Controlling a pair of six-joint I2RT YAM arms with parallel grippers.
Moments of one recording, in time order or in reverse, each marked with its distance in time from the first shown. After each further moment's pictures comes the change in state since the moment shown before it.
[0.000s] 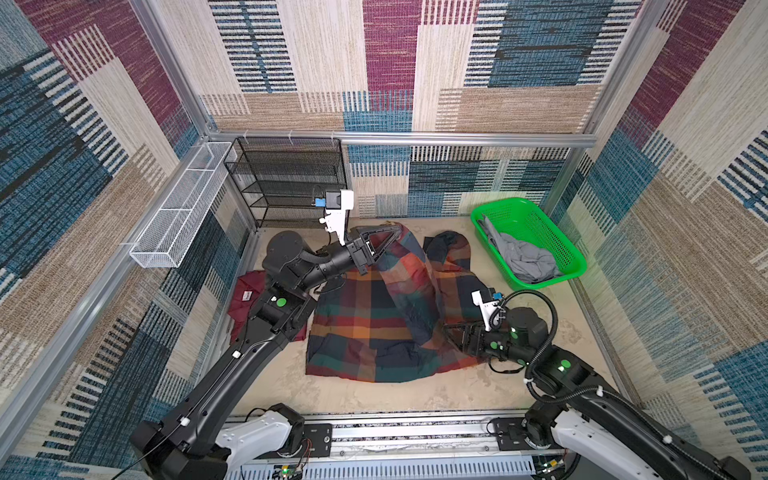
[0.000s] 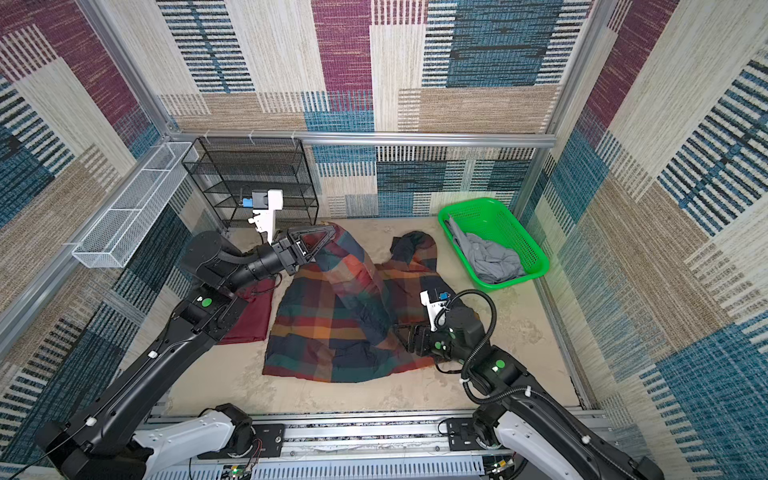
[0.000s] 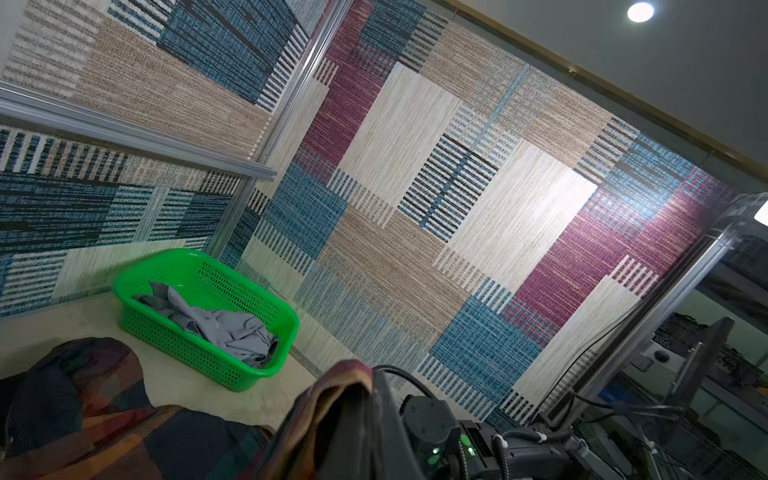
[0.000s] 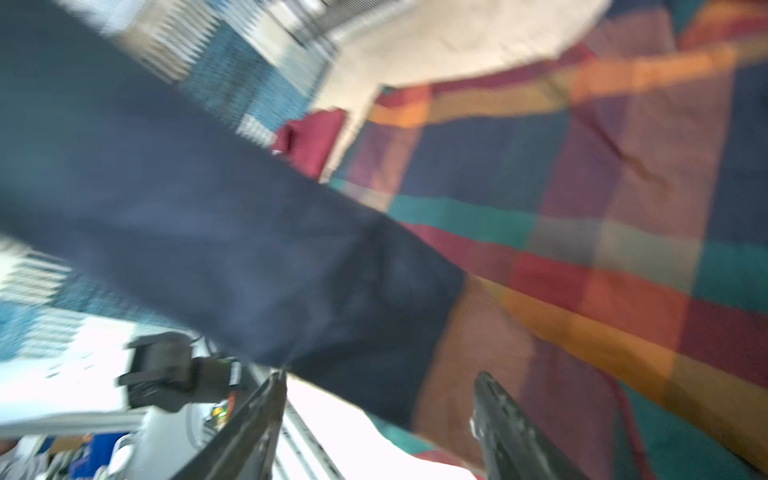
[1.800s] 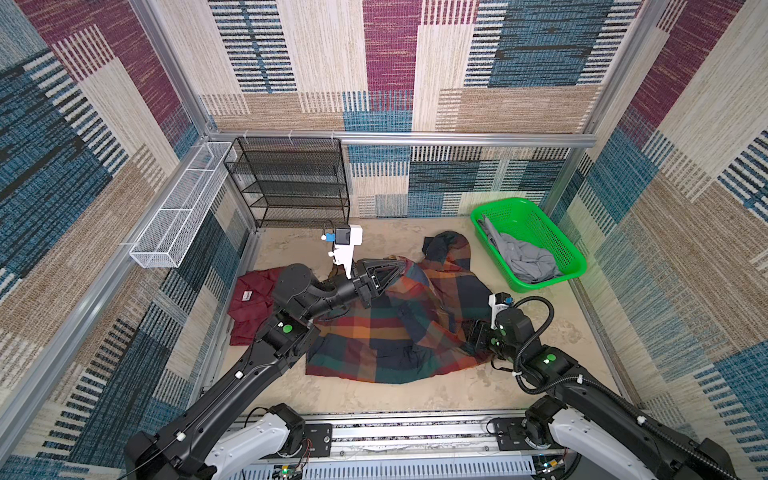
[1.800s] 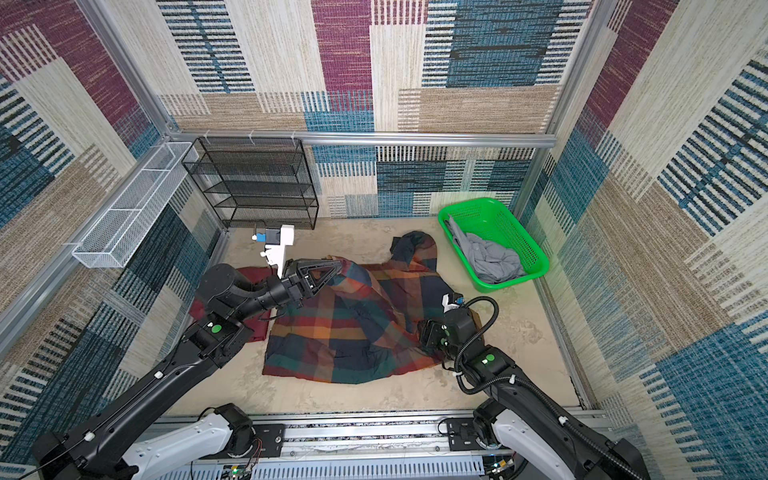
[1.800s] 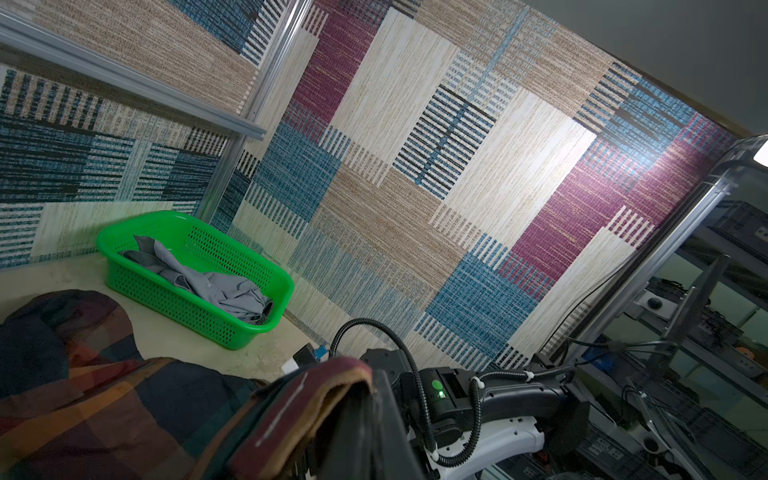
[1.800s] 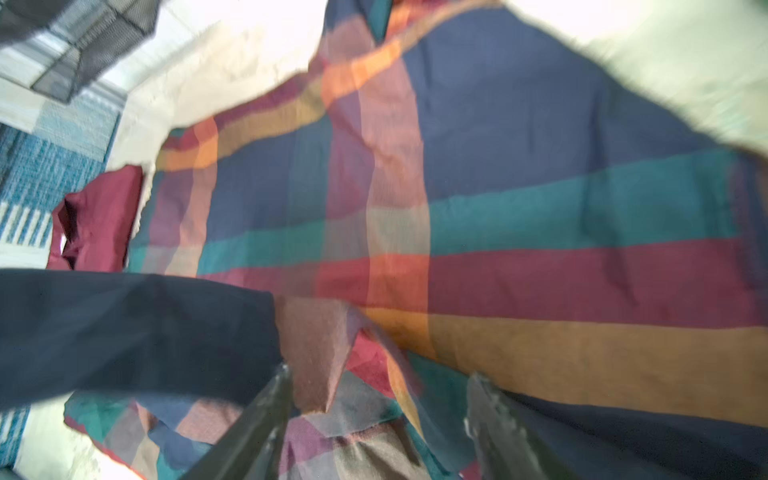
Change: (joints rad) left arm -0.074 -0.130 -0.264 0.109 -0.026 0.047; right arm -0.098 0.198 -0.108 -0.022 0.314 0.047
